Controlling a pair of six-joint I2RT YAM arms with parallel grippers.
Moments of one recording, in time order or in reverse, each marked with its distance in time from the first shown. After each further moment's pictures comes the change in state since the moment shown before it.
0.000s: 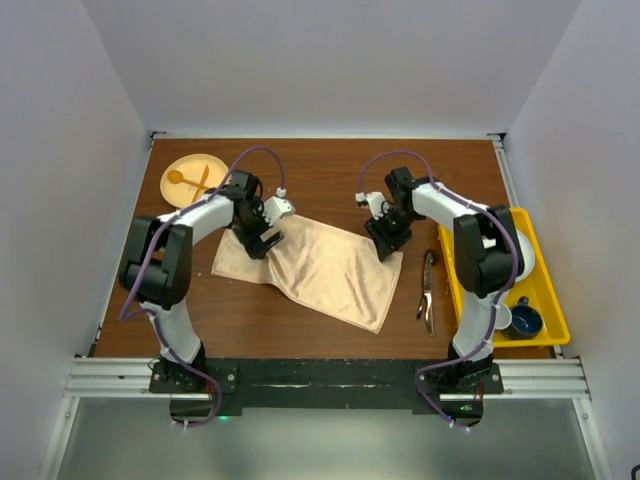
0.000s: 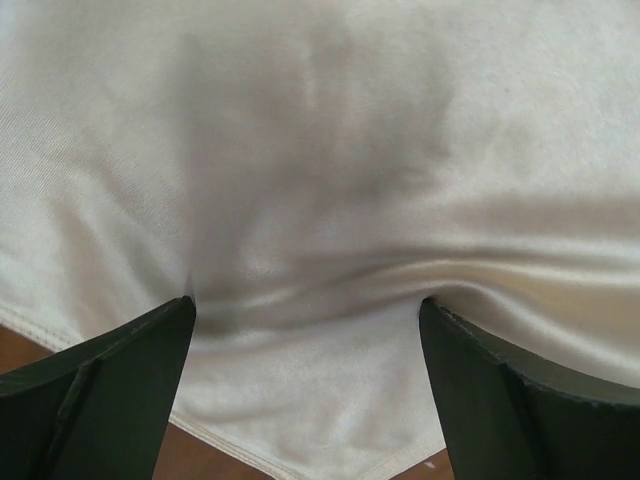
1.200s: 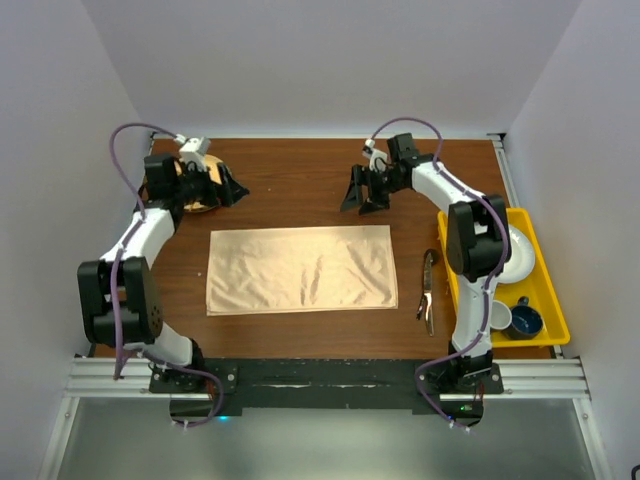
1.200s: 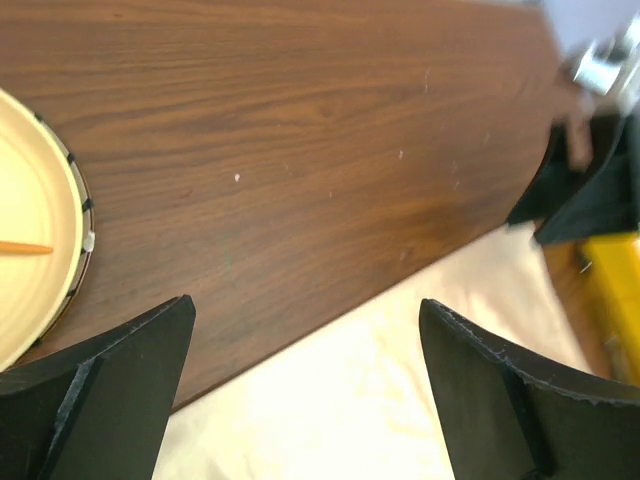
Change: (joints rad) left arm 0.412 -0.228 -0.130 0.665 0.551 -0.903; right arm -0.055 0.145 0.244 0.237 -0.388 0.647
